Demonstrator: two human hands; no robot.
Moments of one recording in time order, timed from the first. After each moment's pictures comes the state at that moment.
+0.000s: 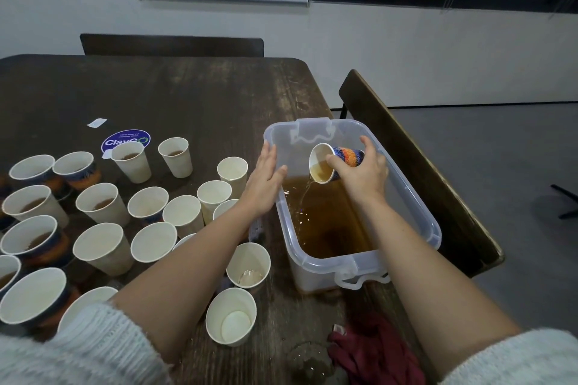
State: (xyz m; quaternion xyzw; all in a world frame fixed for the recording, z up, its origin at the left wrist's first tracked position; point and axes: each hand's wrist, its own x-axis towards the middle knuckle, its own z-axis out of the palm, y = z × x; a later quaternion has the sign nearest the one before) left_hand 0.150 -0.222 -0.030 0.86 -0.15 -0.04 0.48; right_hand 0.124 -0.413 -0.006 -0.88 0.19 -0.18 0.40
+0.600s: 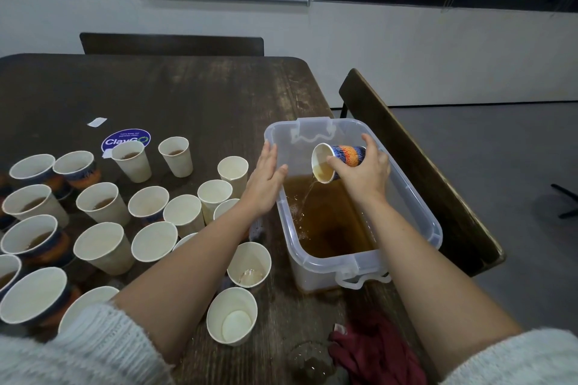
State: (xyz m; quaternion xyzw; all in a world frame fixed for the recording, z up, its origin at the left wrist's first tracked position) left_hand 0.151 -0.222 -0.032 0.85 -0.15 -0.04 0.50; right_hand 0.125 -0.414 -0.009 -0.89 0.19 -0.20 0.37
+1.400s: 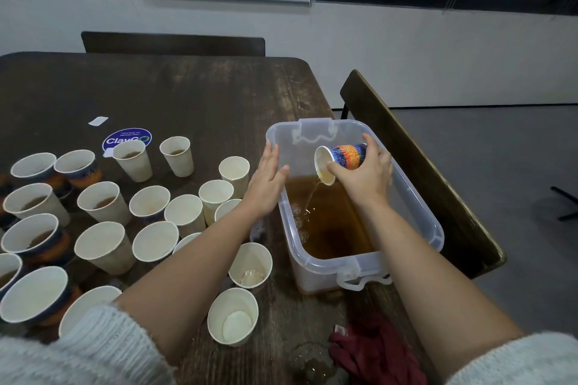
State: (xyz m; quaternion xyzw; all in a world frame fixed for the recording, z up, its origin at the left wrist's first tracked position) left_hand 0.152 -0.221 -0.034 0.85 -0.15 -0.03 0.50; right_hand 0.124 -0.414 -0.008 -0.91 0.18 -0.21 0.33
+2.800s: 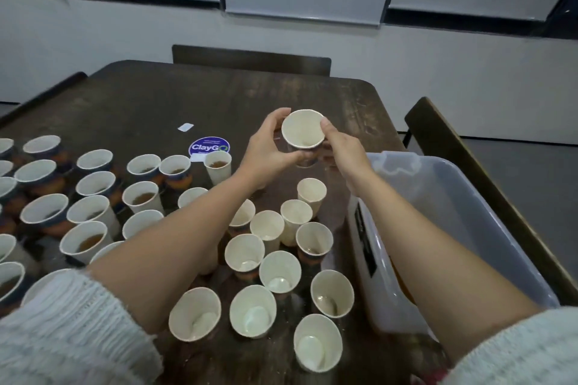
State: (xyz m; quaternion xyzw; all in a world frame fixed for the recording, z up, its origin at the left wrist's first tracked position) left_hand 0.175 -0.076 0.065 0.82 -0.14 0.15 0.54; right_hand 0.189 -0.234 0.074 -0.80 0.04 -0.01 0.60
